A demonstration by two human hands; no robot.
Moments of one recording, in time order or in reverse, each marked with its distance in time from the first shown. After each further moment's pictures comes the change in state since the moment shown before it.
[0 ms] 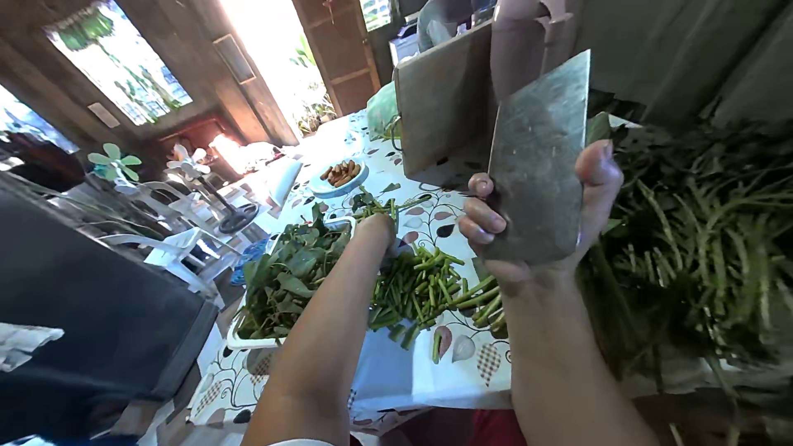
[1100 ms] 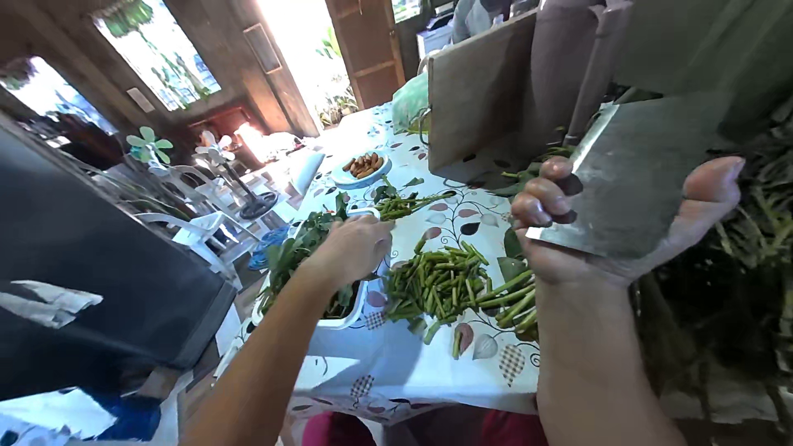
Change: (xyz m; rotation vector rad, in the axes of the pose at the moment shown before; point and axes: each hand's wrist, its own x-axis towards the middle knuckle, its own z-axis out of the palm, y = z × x) left_hand -0.095 -0.085 0.012 -0.050 0.375 0.386; right_hand -0.001 -0.004 -0.001 0.150 0.045 -0.184
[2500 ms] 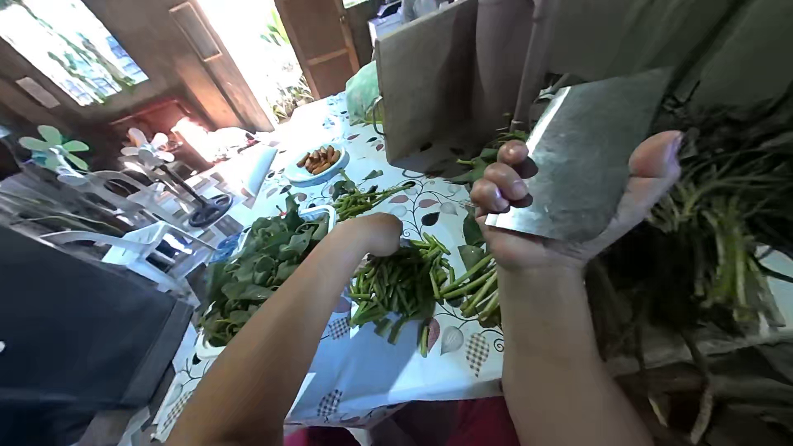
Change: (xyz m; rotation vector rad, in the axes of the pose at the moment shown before) left_hand 0.093 0.060 0.017 0.039 -0.521 0.053; right_hand 0.002 -0.001 -0.003 0.020 0.065 -0.101
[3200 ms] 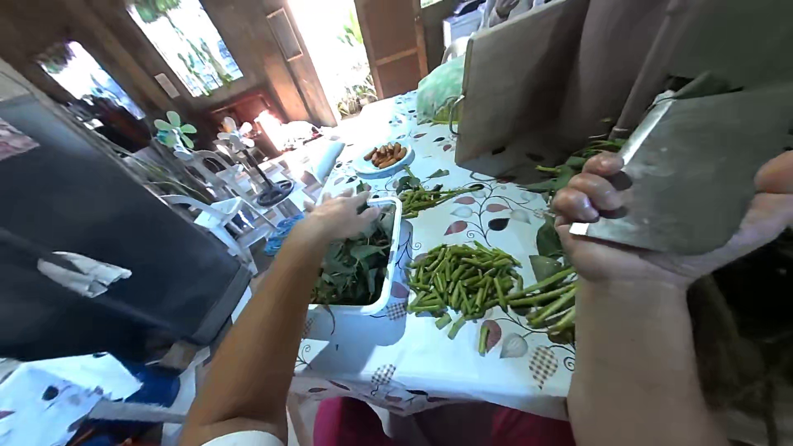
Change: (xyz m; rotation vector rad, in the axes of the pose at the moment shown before) left_hand -0.091 -0.131 0.019 -0.202 0.463 -0.356; right_hand -0.001 0.004 0.000 -0.133 0.020 0.105
